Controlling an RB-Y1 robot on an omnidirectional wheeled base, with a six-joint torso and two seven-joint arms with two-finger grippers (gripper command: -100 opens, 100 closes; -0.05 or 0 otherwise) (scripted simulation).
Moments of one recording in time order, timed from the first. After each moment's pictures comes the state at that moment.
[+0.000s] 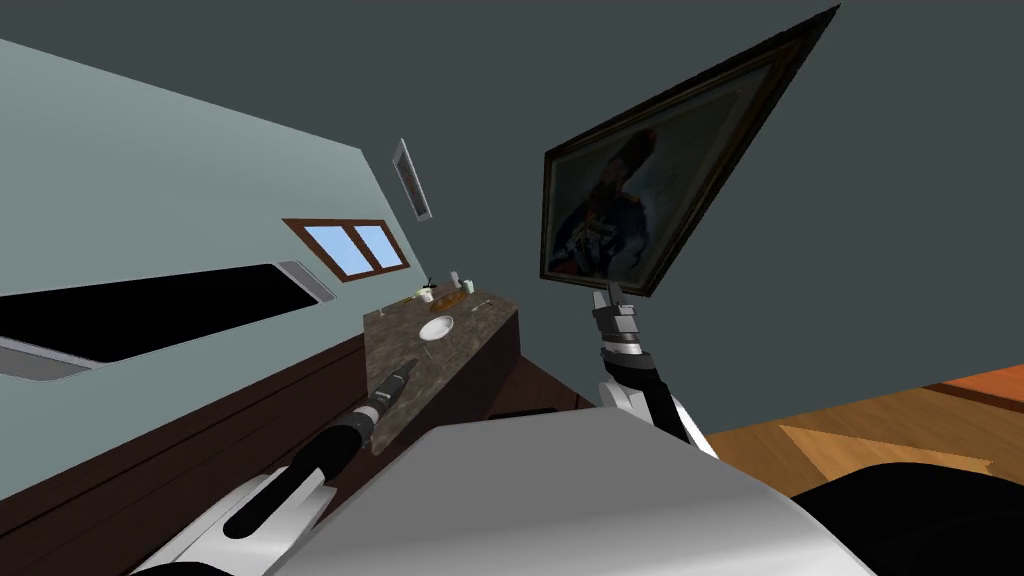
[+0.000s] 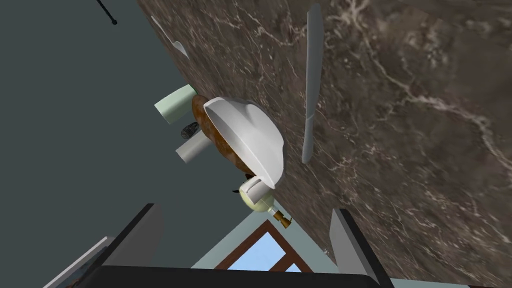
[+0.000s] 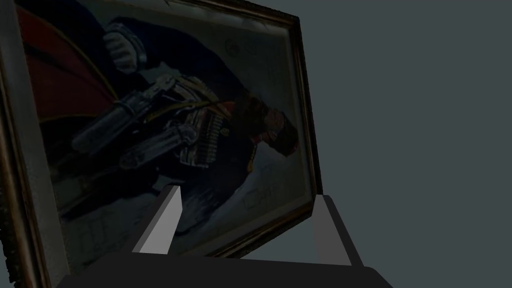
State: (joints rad) left arm 0.90 0.78 0.21 -2.27 0.20 0.29 0.04; right arm 0.54 -0.01 0.00 -2.38 0.02 -0.43 0.08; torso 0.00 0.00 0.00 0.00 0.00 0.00
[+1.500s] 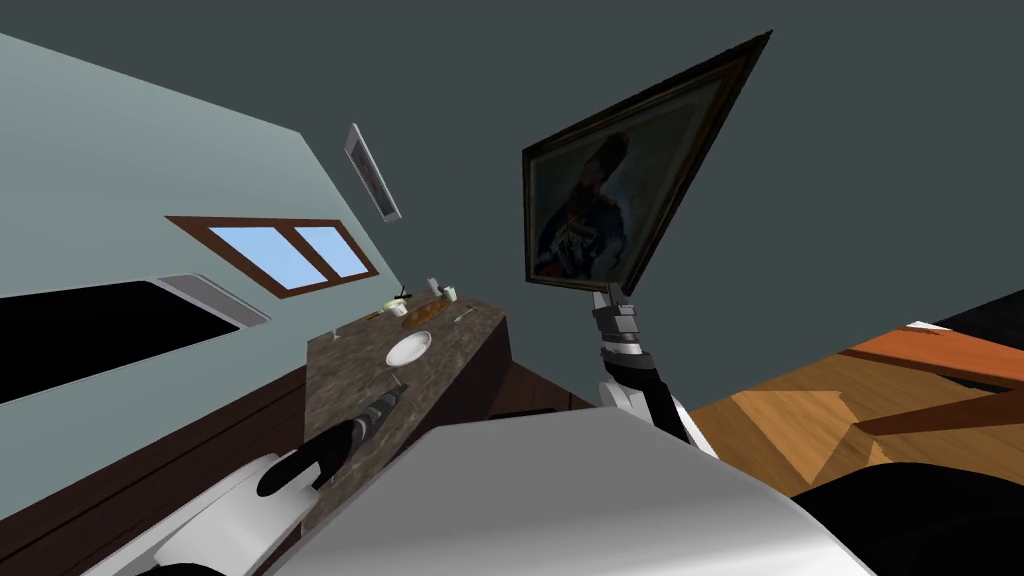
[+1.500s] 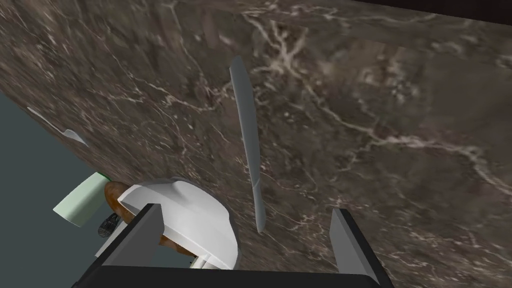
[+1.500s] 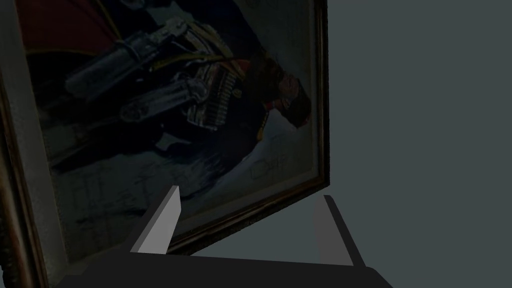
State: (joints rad) left arm 0.94 1.05 0.18 -2.25 0.31 0.66 0.11; right arm 0.54 -0.01 0.00 -2.38 0.02 -0.43 0.08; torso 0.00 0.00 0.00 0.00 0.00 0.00
